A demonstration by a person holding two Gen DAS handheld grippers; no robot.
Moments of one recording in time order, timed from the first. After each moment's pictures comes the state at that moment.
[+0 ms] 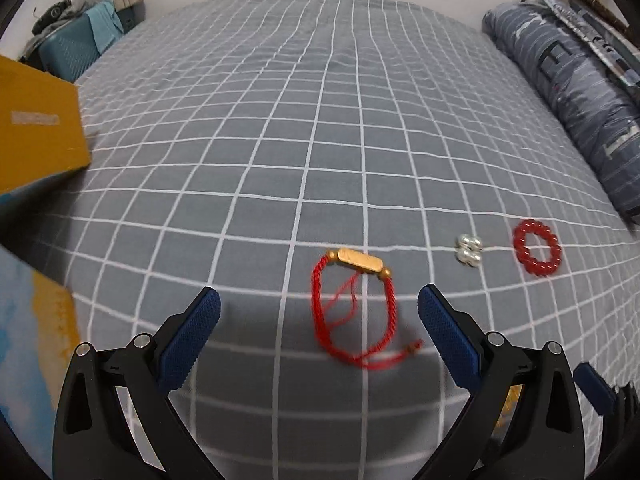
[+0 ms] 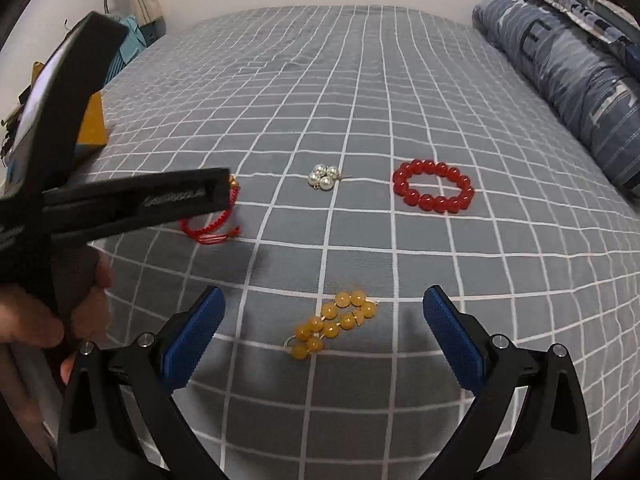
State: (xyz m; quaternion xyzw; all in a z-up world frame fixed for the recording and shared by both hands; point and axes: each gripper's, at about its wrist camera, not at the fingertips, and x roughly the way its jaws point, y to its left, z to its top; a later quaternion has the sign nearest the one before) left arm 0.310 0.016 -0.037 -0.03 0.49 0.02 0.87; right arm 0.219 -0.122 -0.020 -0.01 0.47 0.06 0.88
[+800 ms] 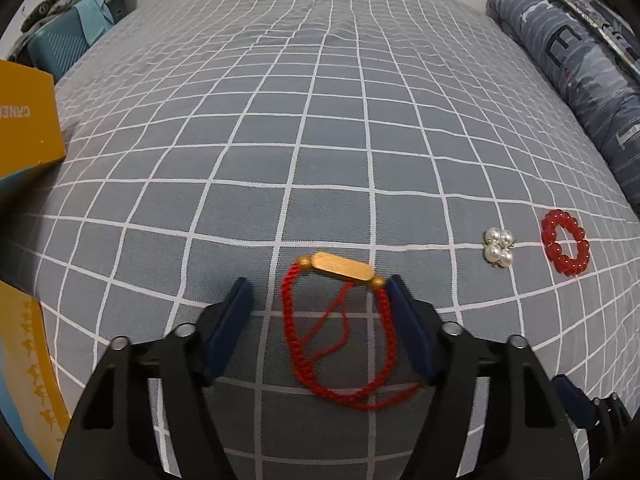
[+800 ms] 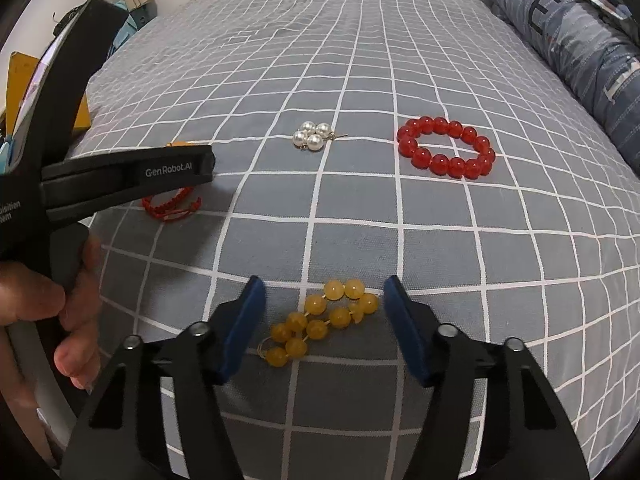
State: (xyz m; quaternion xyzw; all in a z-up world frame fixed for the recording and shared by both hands) left arm 0.327 0.010 -0.065 -0.03 0.51 0.02 0.86; right arm 0.236 -0.129 -0.054 -0.01 0.51 0.07 0.86
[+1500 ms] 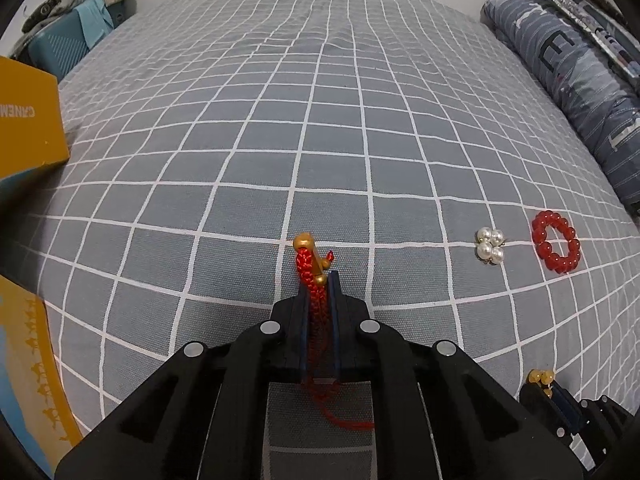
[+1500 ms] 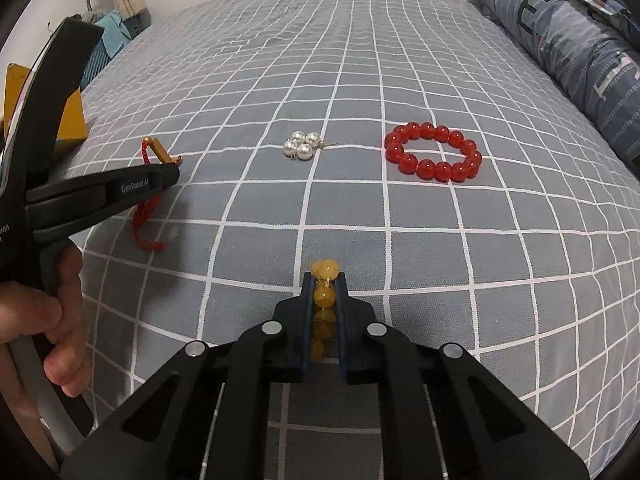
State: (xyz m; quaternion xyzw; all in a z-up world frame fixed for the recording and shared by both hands) left arm 0.315 0.012 -0.058 -0.03 0.50 0.01 0.87; right arm 0.234 -0.134 -0.048 0.01 0.50 0.05 0.87
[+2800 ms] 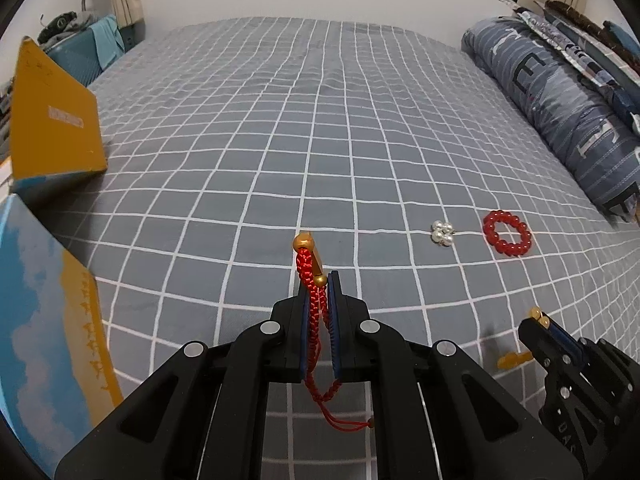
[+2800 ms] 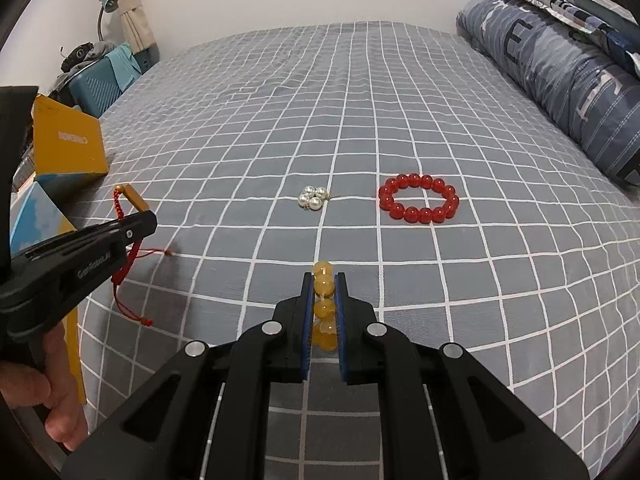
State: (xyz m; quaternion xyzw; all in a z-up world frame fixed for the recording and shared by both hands) left arm 0.248 0.018 -0.007 -0.03 0.45 0.00 0.89; right arm 0.208 -0.135 -0.005 0.02 0.43 0.05 0.90
